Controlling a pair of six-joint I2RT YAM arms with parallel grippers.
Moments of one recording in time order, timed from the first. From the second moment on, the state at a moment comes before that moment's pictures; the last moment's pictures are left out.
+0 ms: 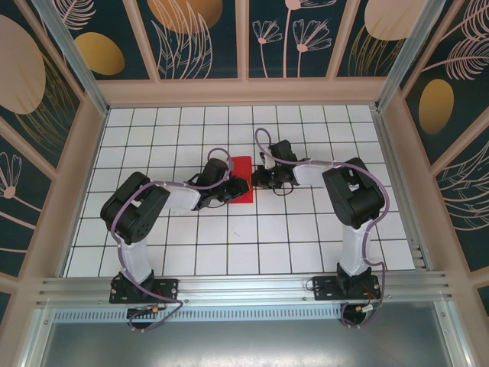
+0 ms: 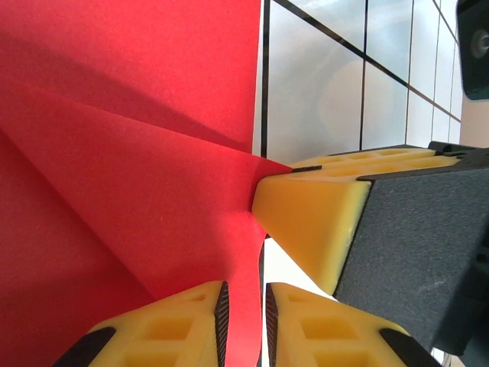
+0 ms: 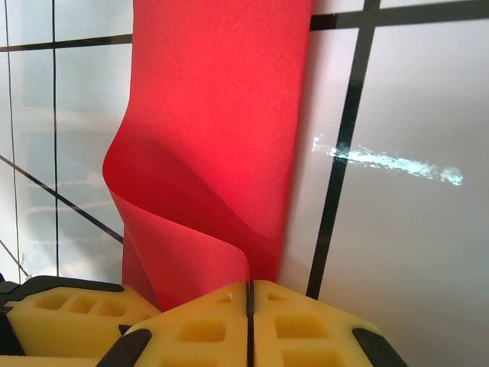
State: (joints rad) left arm -0.62 1.88 0.86 0.31 0.35 -0.99; right arm 0.51 1.96 1.10 -0.09 -0.50 0.53
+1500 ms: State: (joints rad) left arm -0.62 1.88 0.84 0.31 0.35 -0.99; right arm 0.51 2.00 1.12 -0.07 -0.52 0.49
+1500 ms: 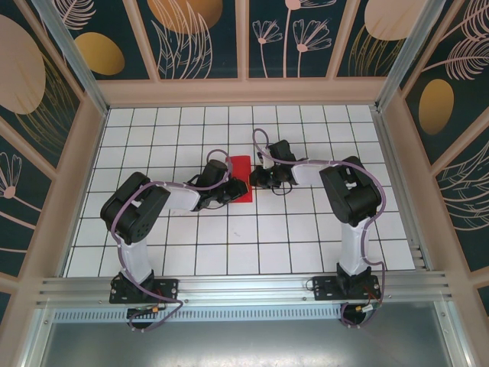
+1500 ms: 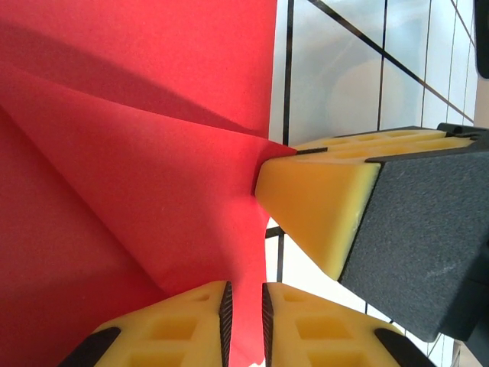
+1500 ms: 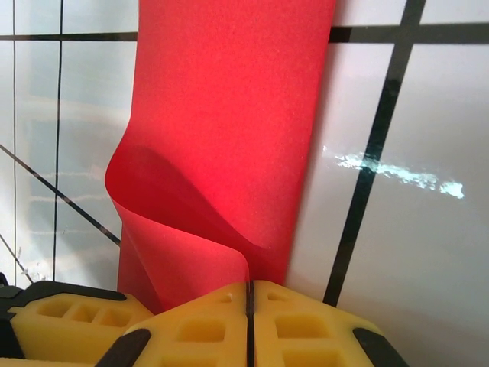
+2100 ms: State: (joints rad) left arm -0.62 1.88 0.84 0.31 0.36 -0.99; right arm 0.51 2.01 1.13 -0.07 -0.52 0.49
